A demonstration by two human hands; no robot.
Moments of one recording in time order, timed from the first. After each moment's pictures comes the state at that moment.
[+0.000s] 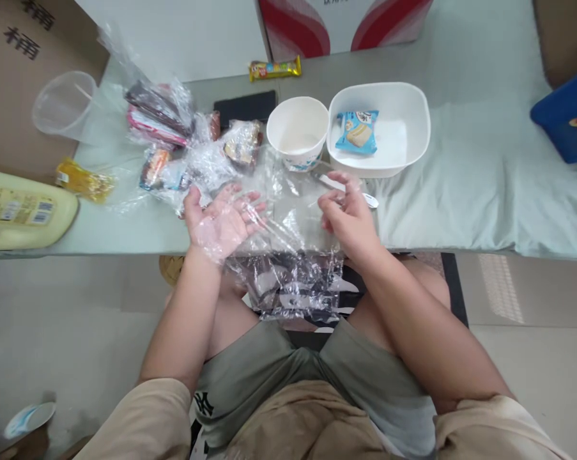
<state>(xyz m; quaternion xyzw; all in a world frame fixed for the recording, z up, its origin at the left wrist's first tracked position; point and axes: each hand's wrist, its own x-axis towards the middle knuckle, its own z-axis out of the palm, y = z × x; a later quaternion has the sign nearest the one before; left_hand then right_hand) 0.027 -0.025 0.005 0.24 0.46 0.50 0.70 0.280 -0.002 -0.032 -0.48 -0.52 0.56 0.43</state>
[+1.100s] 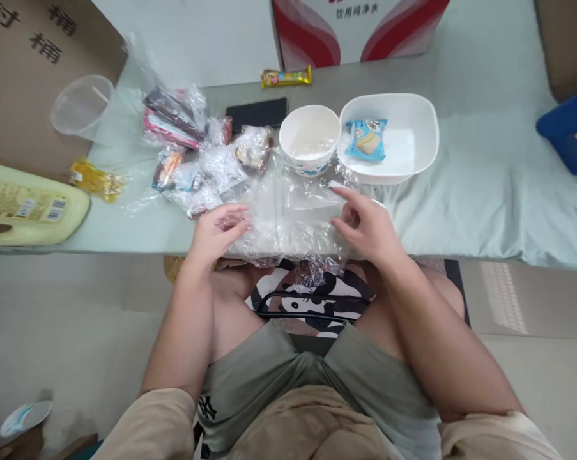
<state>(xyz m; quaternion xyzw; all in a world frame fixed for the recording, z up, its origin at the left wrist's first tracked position) -0.010 -0.042 -0.017 0.51 0.62 0.41 0.44 0.307 -0.001 -0.020 -0.52 -0.71 0.36 0.33</state>
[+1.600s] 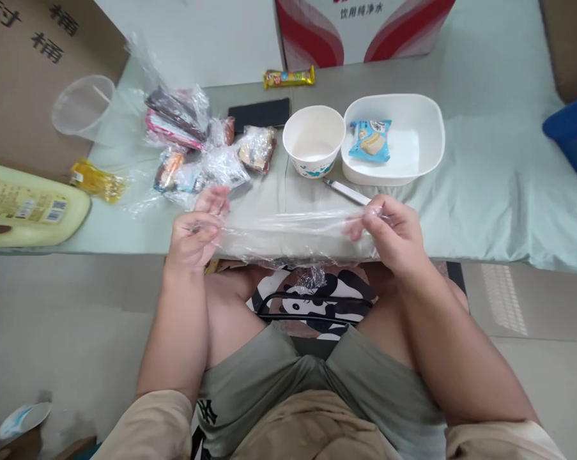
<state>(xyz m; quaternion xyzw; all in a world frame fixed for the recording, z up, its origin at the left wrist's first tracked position) -0.024 -0.045 0.000 0.48 0.48 0.57 0.45 0.310 -0.017 0.006 -0.44 -0.57 0.51 0.47</state>
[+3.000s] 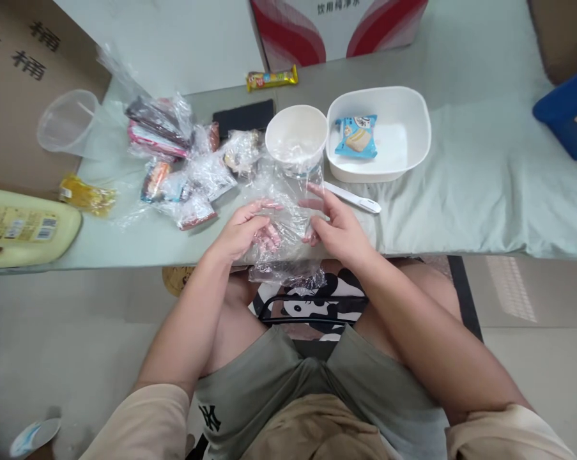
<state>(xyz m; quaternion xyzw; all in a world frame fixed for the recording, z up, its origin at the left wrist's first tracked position) 0.044 -0.007 -0.011 0.43 0.53 0.30 0.66 0.262 -0.006 -0.022 -0.45 -0.50 0.63 0.39</state>
